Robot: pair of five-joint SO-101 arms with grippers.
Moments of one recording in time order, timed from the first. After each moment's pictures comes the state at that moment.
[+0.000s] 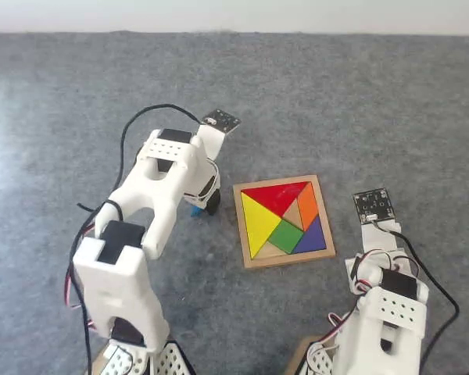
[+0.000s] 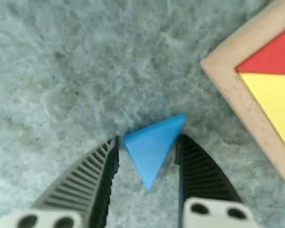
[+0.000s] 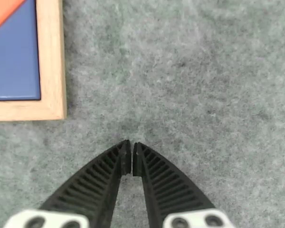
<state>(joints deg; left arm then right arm) 5.6 23.3 12.1 69.2 -15.2 15.3 -62.6 86.3 51.6 27.8</state>
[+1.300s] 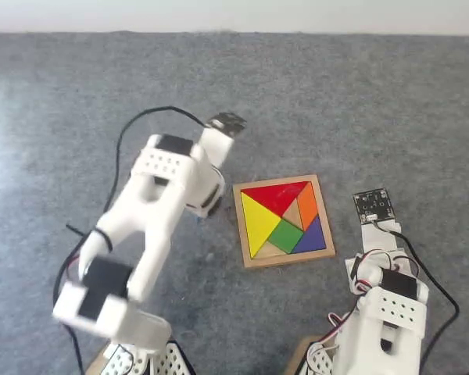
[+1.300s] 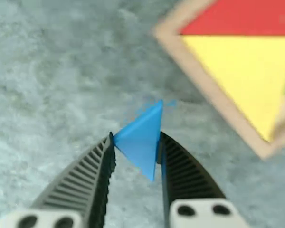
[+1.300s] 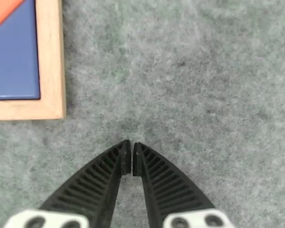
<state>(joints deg) 11.3 1.6 23.9 74.5 -14.5 15.3 -62.6 86.3 51.6 27.8</state>
